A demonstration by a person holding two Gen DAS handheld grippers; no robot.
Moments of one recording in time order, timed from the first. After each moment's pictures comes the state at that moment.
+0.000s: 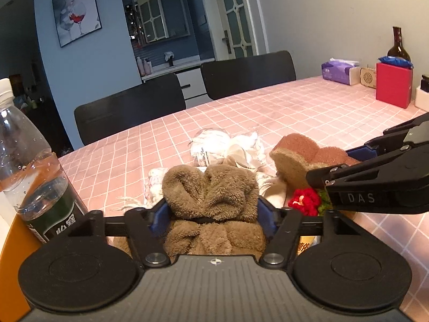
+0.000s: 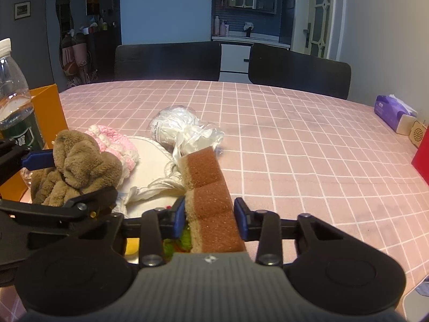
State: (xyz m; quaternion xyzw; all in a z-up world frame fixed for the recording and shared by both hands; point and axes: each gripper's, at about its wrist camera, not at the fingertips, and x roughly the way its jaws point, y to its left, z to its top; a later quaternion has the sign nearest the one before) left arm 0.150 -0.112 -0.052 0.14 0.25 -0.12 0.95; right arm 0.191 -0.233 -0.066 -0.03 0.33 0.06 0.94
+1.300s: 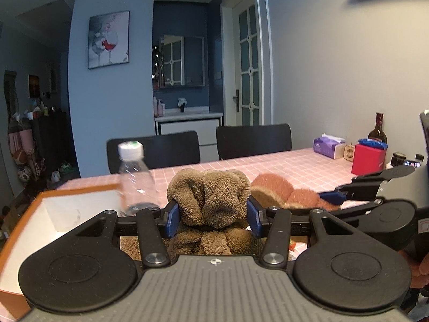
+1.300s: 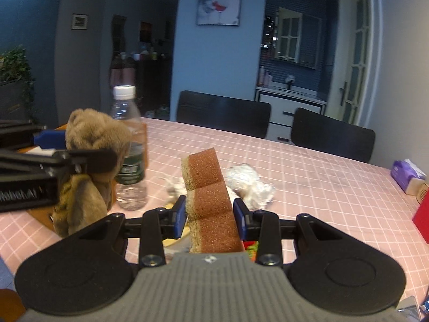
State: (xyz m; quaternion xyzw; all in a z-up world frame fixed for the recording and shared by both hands) left arm 0.033 -0.030 0.050 0.04 0.15 -0.13 0.98; right arm 0.077 -0.187 0.019 -0.07 0.23 0.17 0.96
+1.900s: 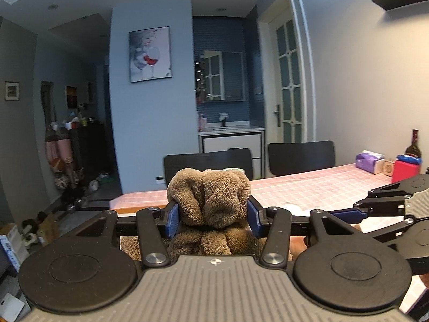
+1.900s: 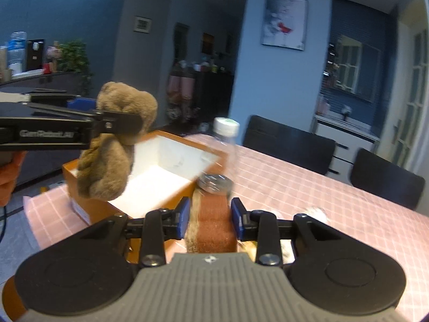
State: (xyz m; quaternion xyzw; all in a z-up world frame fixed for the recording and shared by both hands) left arm 0.030 0.048 0.080 0.04 0.12 -0.04 0.99; right arm 0.056 -0.101 0.047 -0.11 0.19 0.30 0.93
